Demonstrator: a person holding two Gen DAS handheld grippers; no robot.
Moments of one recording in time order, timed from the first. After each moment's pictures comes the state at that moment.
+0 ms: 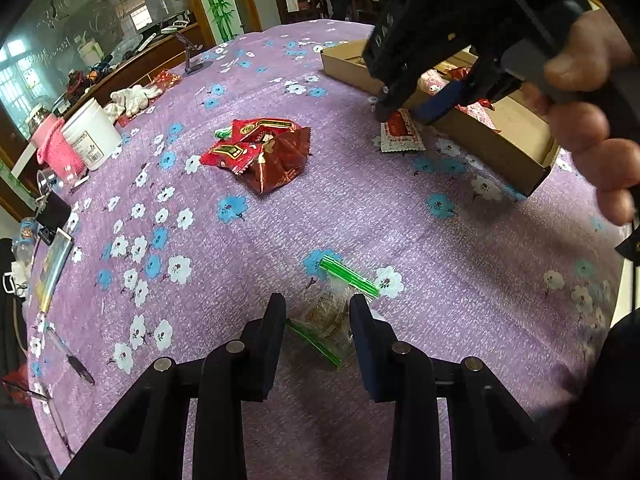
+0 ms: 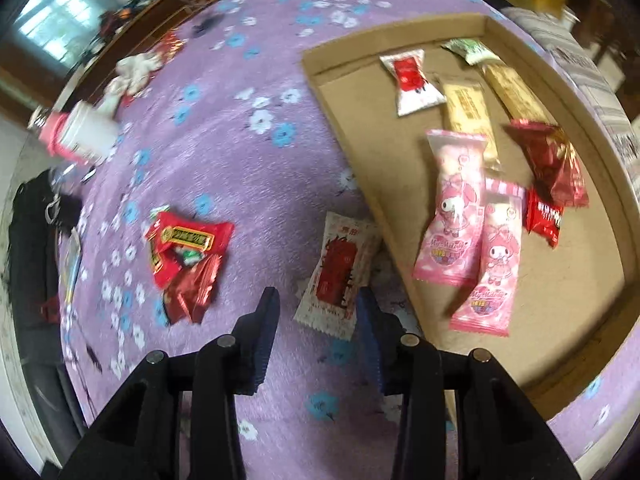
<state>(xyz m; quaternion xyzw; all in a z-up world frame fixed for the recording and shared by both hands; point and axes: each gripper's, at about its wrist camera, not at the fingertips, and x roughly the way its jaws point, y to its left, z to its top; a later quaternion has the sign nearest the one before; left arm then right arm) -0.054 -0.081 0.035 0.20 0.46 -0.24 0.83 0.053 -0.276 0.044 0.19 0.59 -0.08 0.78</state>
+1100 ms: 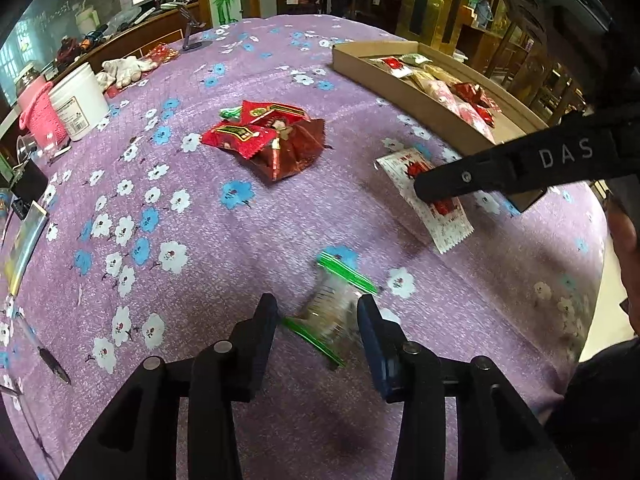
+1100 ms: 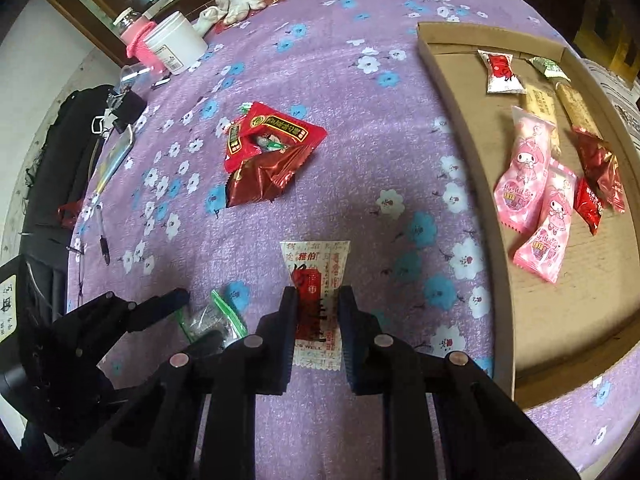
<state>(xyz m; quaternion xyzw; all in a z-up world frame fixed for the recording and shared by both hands) -0.036 -0.064 0.033 0.14 0.49 -0.27 0.81 -0.002 -0.227 0.050 0.11 0.59 0.09 0.79</state>
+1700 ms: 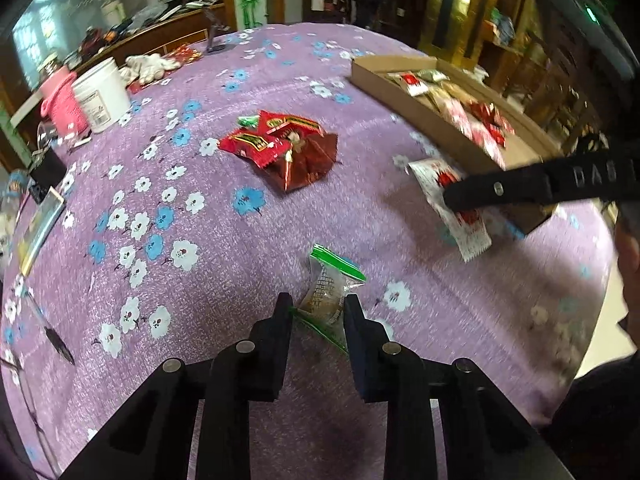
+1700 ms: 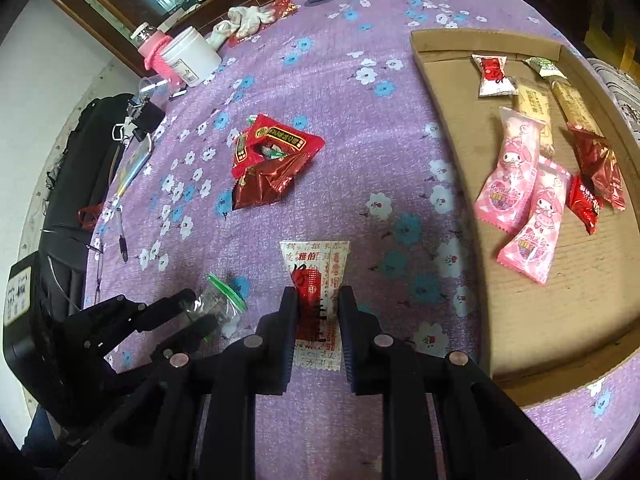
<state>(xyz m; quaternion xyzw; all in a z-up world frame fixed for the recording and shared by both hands) -0.039 -0.064 0.043 0.10 0.49 -0.23 0.83 -0.013 -0.250 0.058 0.13 0.57 0.12 0.80</state>
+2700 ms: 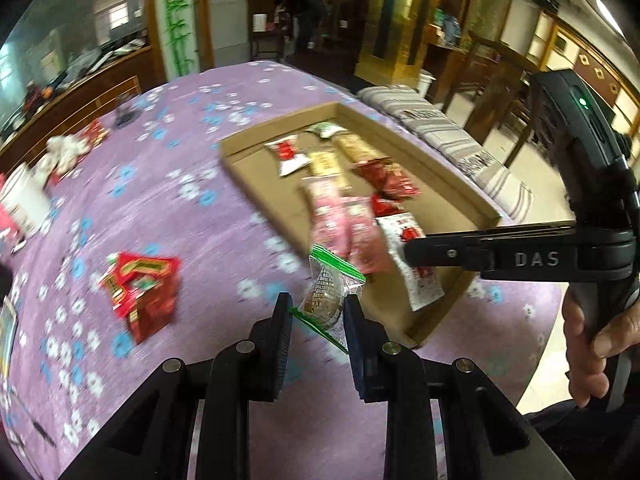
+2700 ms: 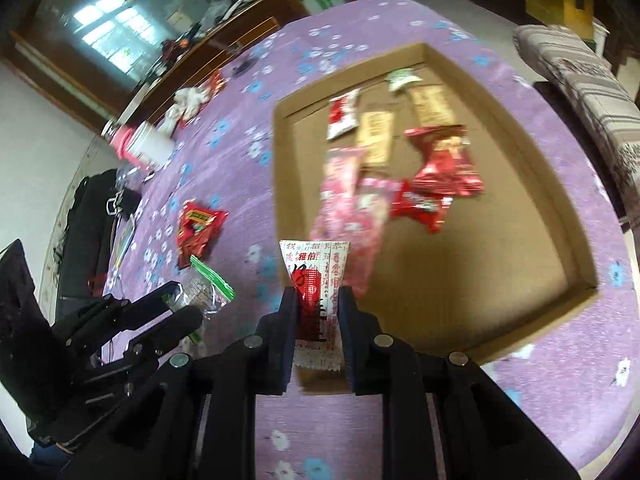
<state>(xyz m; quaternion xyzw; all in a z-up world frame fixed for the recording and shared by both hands) -0.030 -0.217 0.100 0.13 0.46 -0.32 0.82 -0.043 -0.392 0.075 0.23 0.52 0.05 0.82</state>
